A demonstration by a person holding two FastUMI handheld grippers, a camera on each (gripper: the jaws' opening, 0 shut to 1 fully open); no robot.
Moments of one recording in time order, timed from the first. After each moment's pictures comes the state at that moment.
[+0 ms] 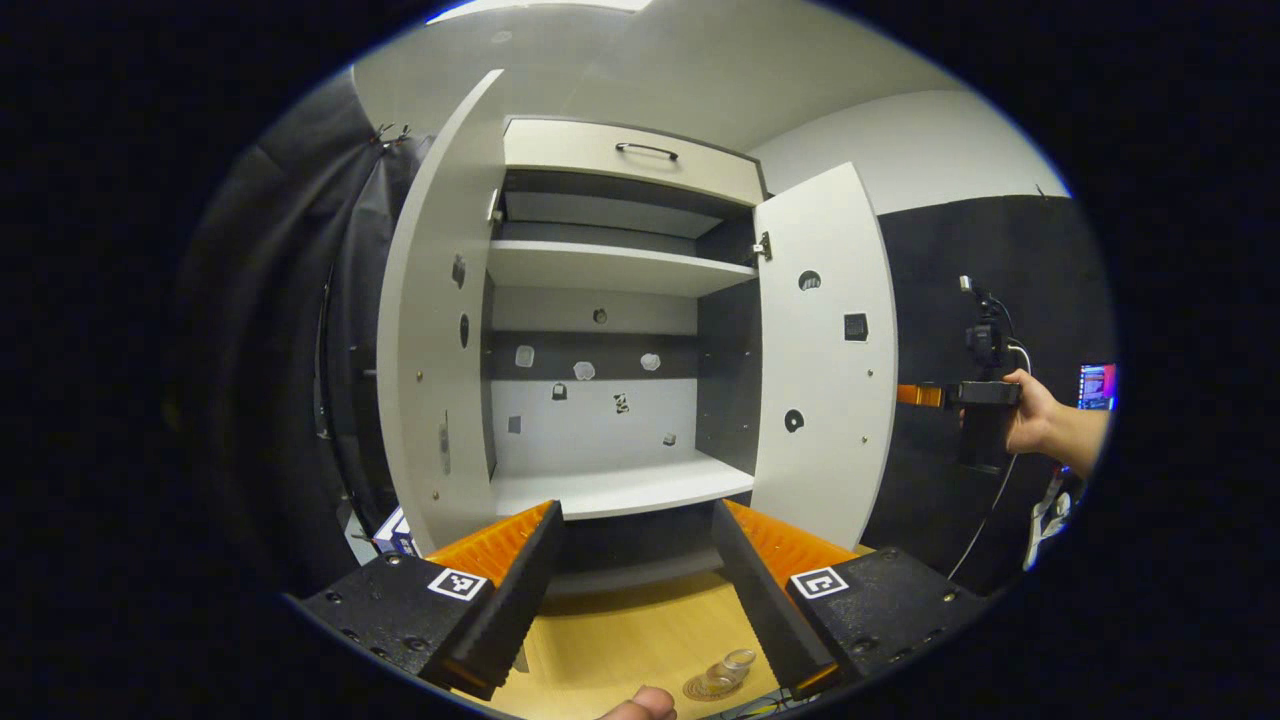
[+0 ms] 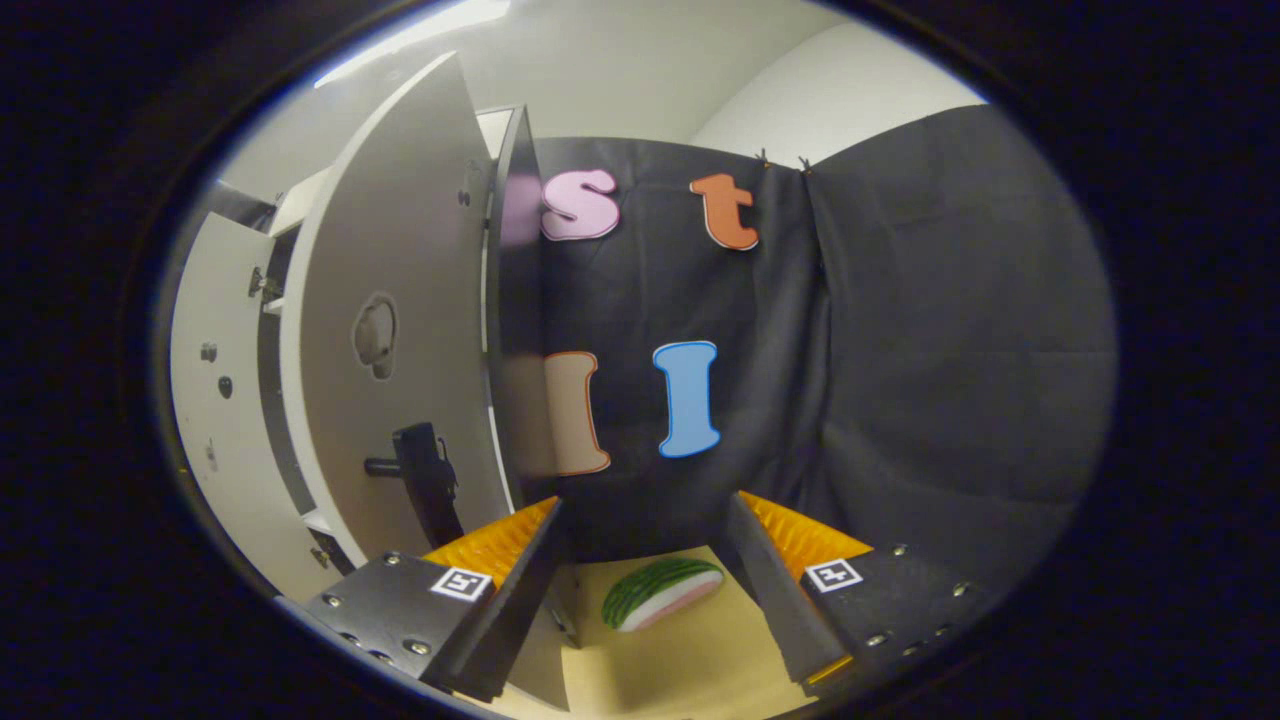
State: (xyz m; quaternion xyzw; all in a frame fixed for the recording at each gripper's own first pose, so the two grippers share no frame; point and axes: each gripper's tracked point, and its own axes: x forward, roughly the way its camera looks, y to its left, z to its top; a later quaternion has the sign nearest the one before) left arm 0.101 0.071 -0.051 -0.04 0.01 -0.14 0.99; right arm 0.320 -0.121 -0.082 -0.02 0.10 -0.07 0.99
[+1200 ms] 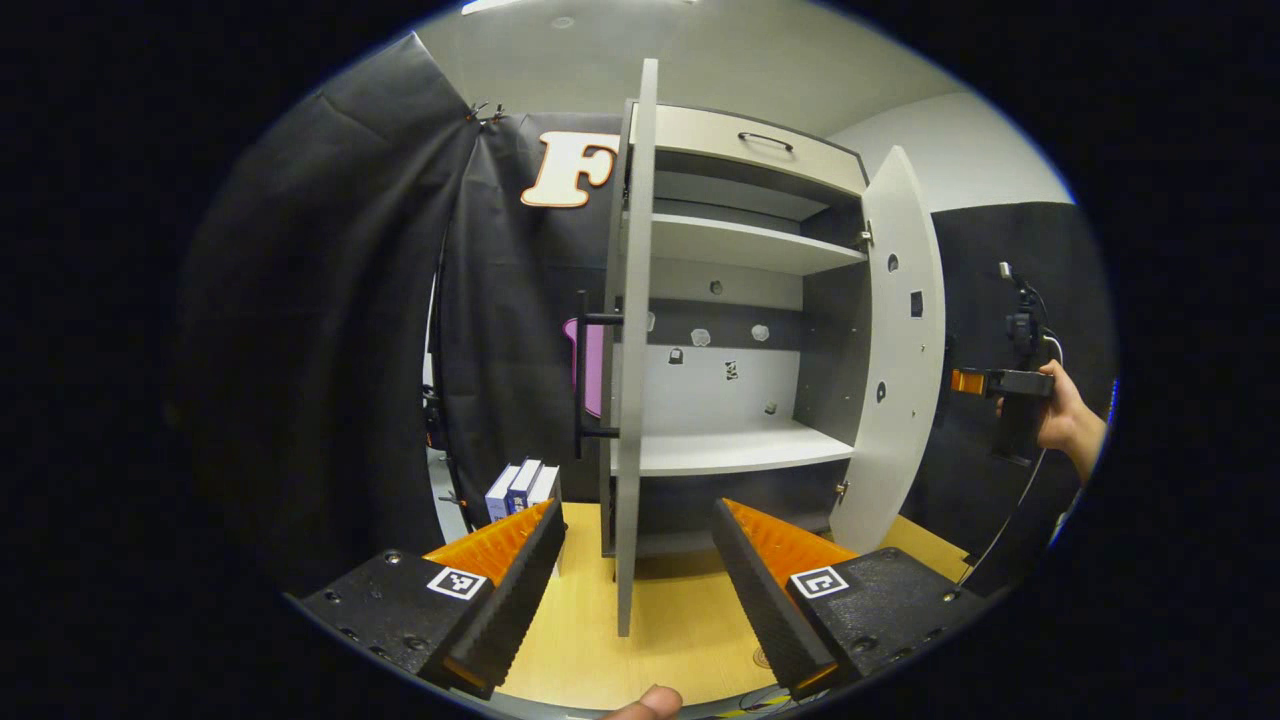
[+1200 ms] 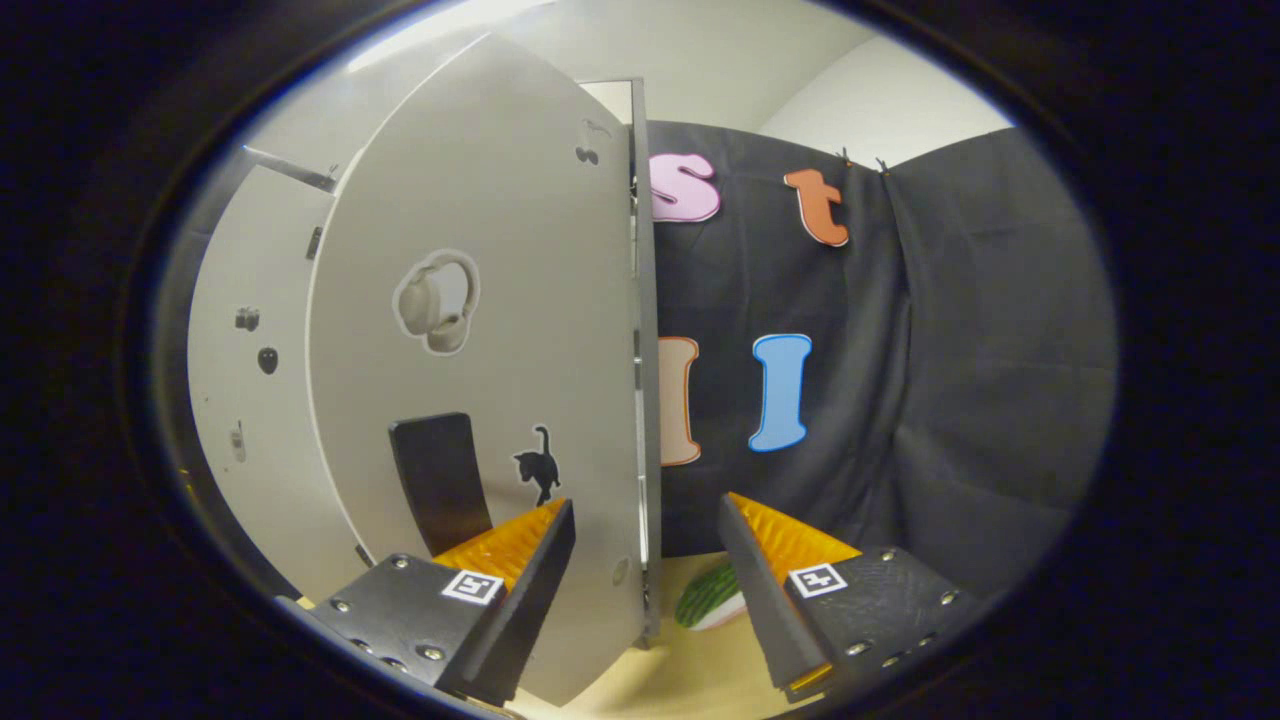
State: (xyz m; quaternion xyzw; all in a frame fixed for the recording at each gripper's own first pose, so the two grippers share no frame) left arm 0.066 0.200 -0.082 -0.05 0.05 -0.02 1.00; right arm 0.332 0.017 -0.104 -0.03 0.11 0.00 0.99
